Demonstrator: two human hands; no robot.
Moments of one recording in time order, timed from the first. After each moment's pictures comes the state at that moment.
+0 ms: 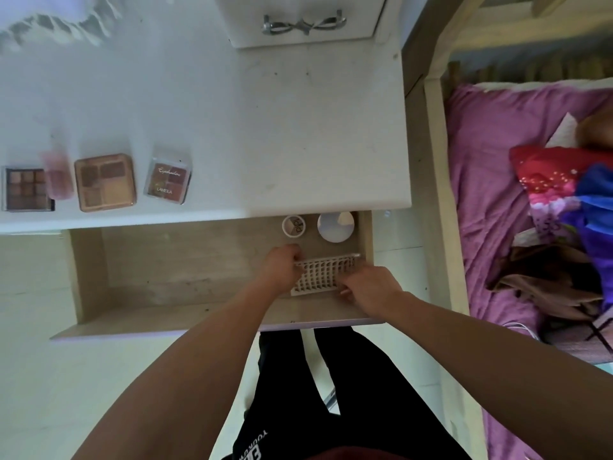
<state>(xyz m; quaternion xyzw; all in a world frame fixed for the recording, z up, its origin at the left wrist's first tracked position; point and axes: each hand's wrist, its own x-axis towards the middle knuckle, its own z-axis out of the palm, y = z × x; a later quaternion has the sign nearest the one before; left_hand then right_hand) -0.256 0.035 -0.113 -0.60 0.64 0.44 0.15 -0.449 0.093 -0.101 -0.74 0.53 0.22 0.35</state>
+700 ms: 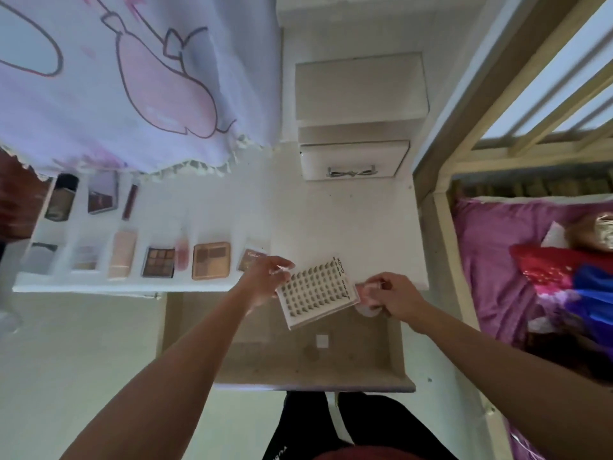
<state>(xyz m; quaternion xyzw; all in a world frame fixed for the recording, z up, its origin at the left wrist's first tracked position) -0.161 -0.053 0.055 -0.67 0.49 0.56 -0.09 -0.433 0.000 0.020 -0.37 0.69 -0.16 0.60</state>
